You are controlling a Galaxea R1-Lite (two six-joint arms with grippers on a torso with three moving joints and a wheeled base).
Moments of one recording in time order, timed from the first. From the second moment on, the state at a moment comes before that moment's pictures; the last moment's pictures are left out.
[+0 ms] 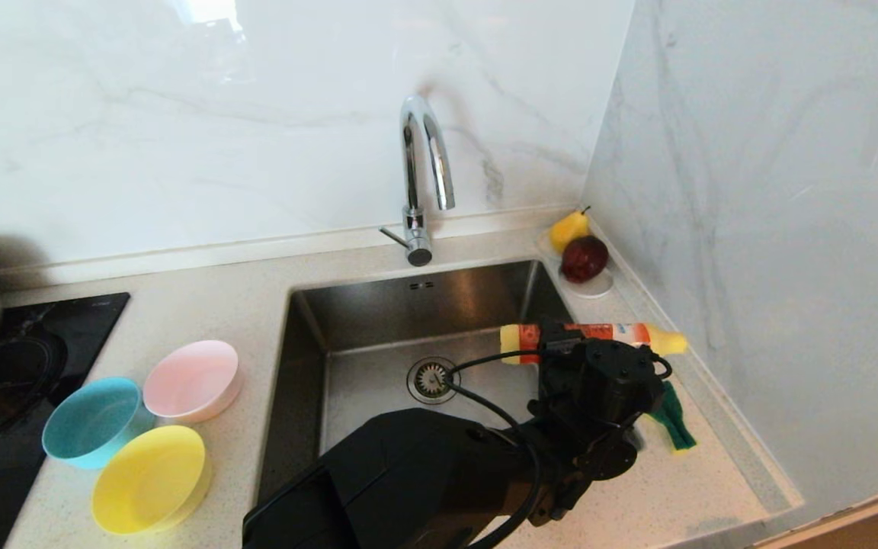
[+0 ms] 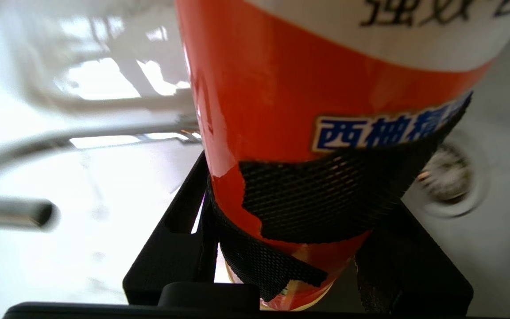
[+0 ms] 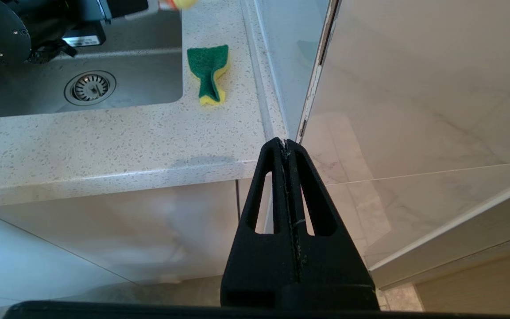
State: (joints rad) left arm -1.00 2.68 -1.94 -0.71 1.06 1.40; right arm 0.01 0.00 -0.02 0.05 0.01 0.00
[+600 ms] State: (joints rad) left arm -1.00 2.55 -1.94 -0.71 1.06 1.01; right arm 0.01 0.00 -0.02 0.05 0.01 0.00
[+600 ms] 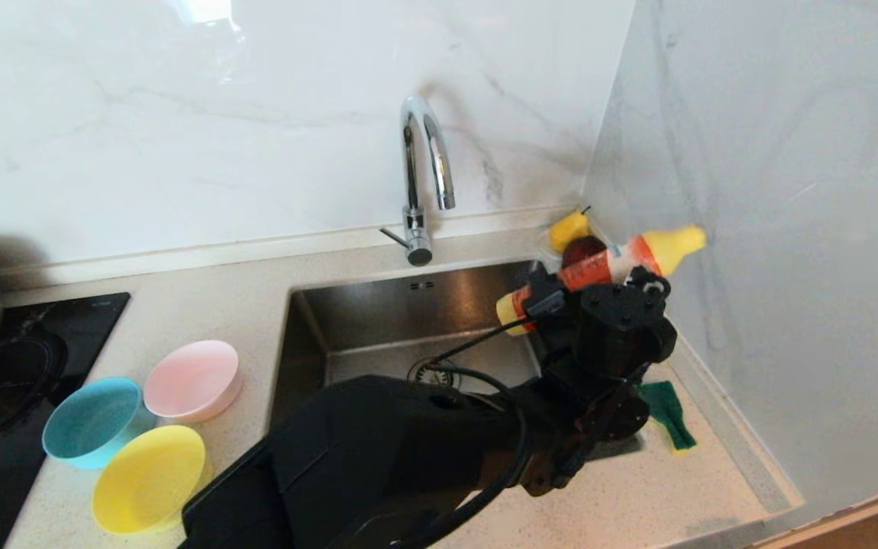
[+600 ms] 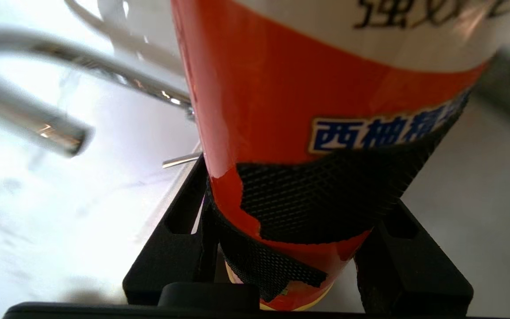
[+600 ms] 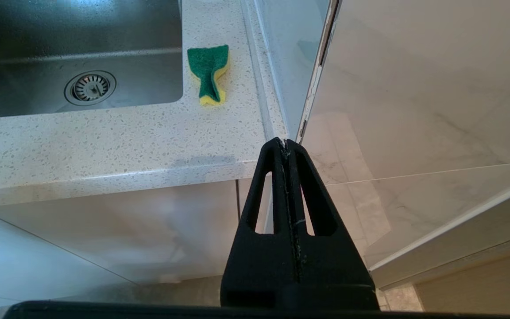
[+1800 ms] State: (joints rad) left arm -0.97 2.08 -1.94 -0.56 0.76 0.70; right arm 0.01 0.00 -0.02 0.05 0.01 0.00
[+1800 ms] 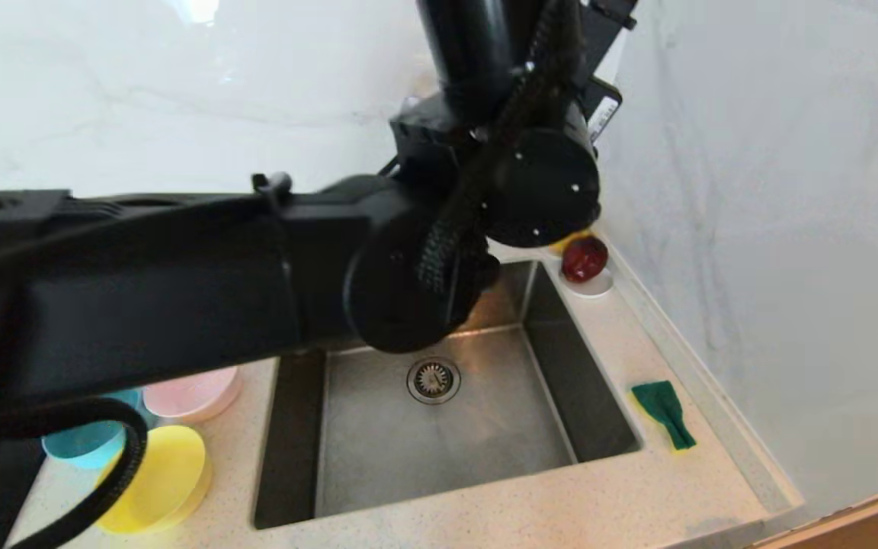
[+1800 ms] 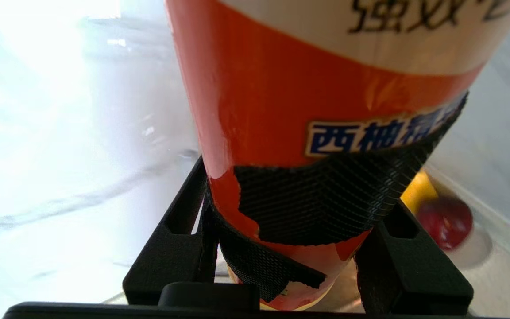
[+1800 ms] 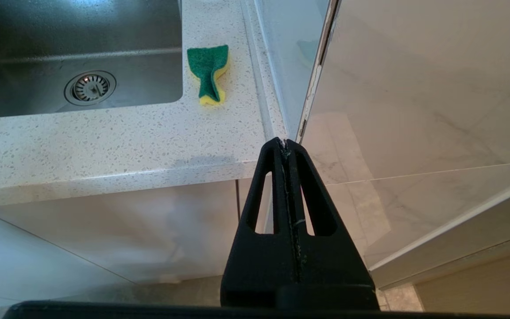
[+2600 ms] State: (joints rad) left arm -0.56 1.79 -1.92 -0.30 0.66 0.35; right arm 0.01 0.00 -0.02 0.05 0.01 0.00
